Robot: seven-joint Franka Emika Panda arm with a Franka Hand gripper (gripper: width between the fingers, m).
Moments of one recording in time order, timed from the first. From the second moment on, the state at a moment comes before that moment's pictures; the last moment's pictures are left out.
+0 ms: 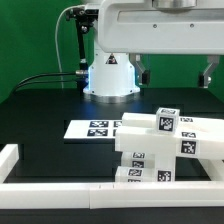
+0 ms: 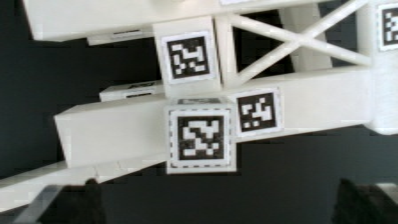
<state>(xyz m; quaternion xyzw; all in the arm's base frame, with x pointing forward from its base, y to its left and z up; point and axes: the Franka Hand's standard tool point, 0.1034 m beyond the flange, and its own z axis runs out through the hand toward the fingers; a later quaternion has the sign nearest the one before) 0.613 0.057 0.171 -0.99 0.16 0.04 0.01</state>
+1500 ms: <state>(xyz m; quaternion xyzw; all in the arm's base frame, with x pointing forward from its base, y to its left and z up) 0.622 0.044 0.116 -0.98 0.21 -0.01 -0.01</state>
